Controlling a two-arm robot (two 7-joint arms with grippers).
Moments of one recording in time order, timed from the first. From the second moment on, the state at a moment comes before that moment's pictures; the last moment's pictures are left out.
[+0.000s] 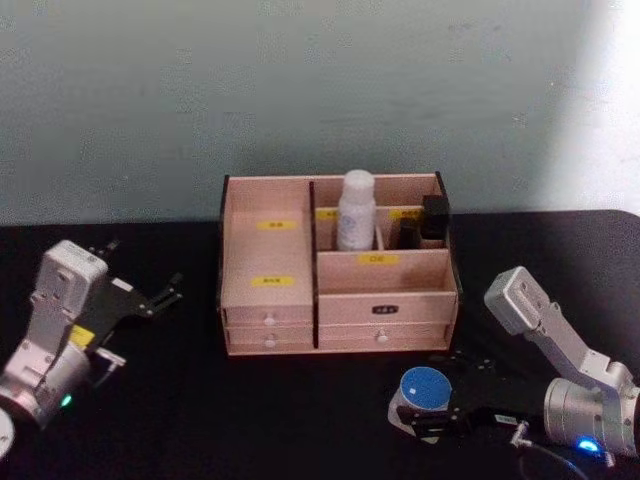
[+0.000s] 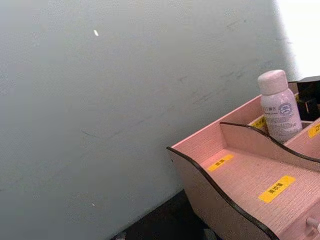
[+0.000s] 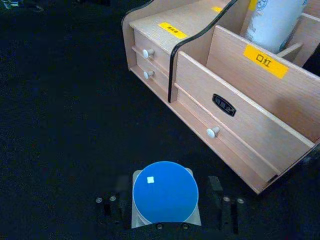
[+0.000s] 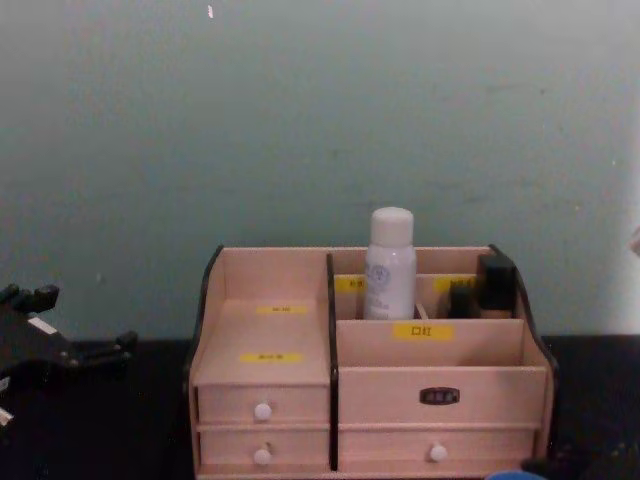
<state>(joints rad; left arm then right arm) -0.20 0.60 0.45 -1.41 -0.25 -0.12 0.03 0.26 0.65 -0.55 -1.54 0.39 0.32 0.56</state>
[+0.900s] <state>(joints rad) -0.20 0.60 0.45 -1.41 -0.25 -0.12 0.03 0.26 0.64 -0.54 -1.55 0.38 0.32 0.56</state>
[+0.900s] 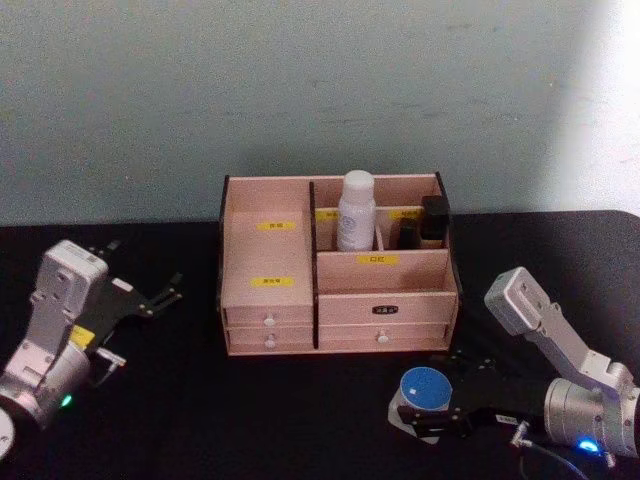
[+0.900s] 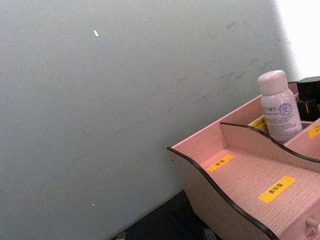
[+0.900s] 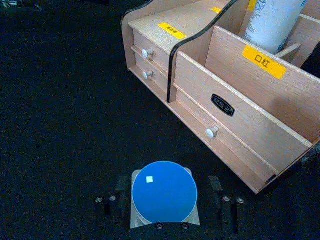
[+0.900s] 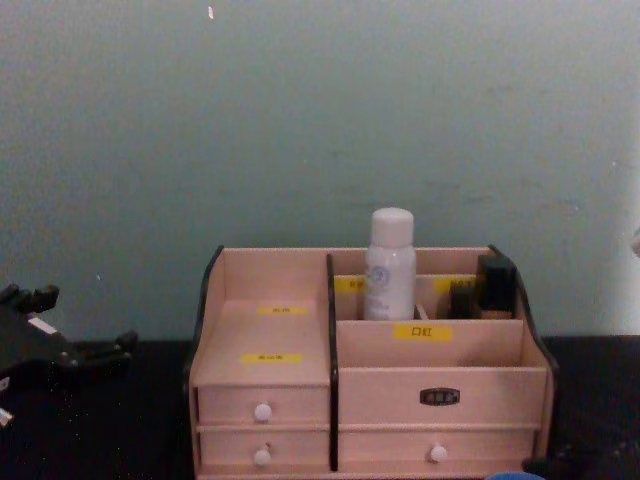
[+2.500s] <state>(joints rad) -0.20 0.60 0.45 -1.41 -0.25 -0.12 0.03 0.26 0.64 -0.54 -1.55 0.38 0.32 0.56</state>
